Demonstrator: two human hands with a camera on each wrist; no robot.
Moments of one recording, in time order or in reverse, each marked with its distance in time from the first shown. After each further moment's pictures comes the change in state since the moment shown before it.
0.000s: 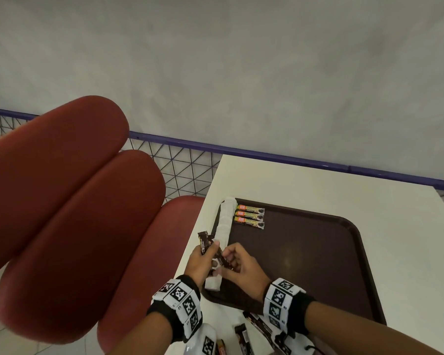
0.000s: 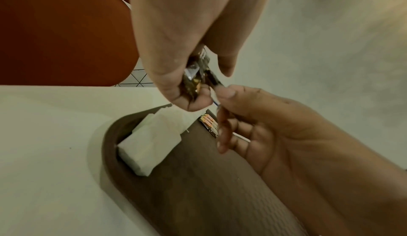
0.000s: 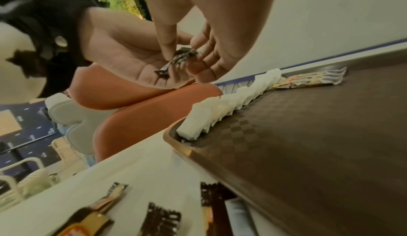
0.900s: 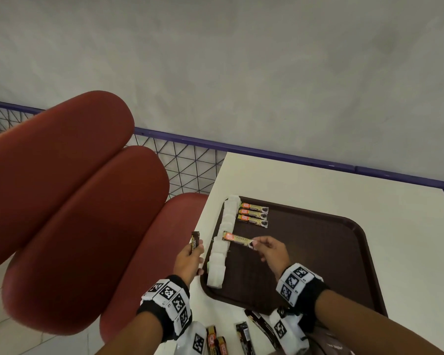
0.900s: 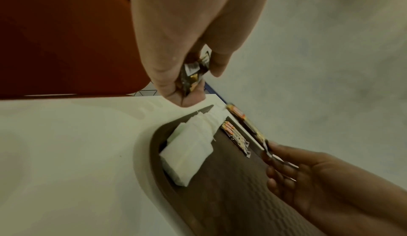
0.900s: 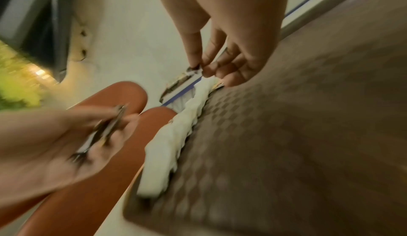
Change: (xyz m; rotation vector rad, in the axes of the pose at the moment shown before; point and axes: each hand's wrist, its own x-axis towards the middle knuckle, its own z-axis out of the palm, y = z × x) left_hand 0.000 -0.003 -0.026 -0.014 0.131 -0.002; right_hand 0.025 0.028 -0.044 0.182 0.411 0.337
